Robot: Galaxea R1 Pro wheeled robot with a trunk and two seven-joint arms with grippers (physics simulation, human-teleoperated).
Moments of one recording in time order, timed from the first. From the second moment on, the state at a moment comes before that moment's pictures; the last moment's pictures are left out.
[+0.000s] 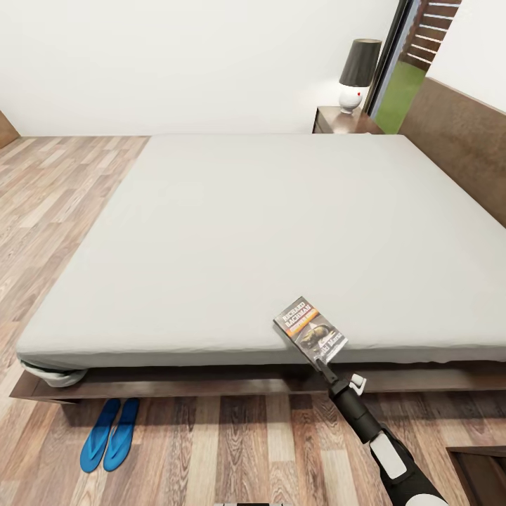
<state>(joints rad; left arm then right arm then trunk) -0.03 0.22 -0.99 0.00 0.87 -0.12 0.67 -0.49 0.00 -0.35 -0.53 -0.71 0.23 1.12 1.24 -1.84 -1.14</state>
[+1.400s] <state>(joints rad) -0.03 0.22 -0.98 0.00 0.88 -0.13 0.67 -0.49 0.00 -0.34 -0.53 -0.71 0.23 1.12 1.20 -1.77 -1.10</state>
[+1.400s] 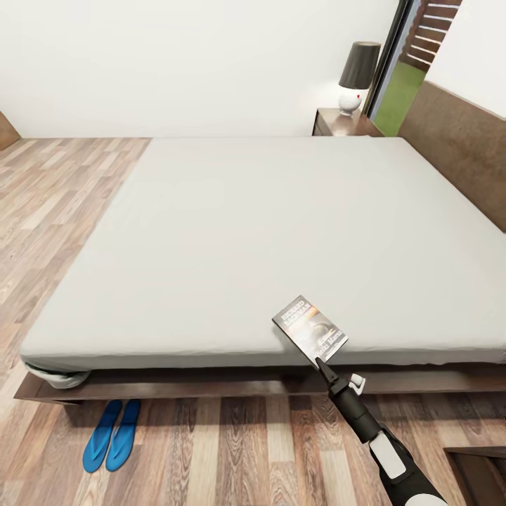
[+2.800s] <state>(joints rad) -0.03 0.22 -0.99 0.01 0.88 -0.12 0.67 -0.49 -0.01 -0.33 -0.54 -0.70 0.24 1.21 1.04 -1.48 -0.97</state>
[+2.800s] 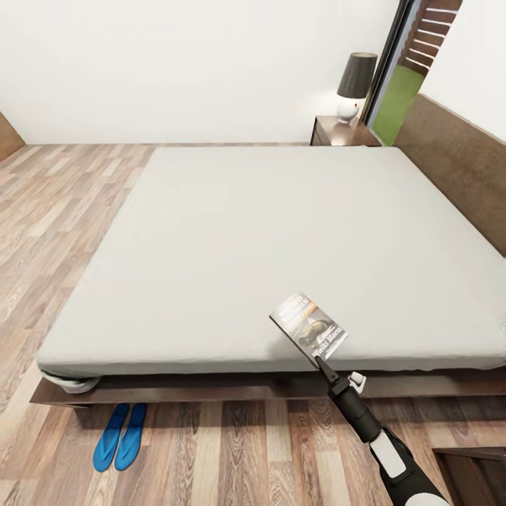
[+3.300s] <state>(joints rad) -0.03 0.22 -0.99 0.01 0.88 -0.12 0.68 -0.49 -0.01 -0.33 -0.56 -0.70 0.33 1.21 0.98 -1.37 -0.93</state>
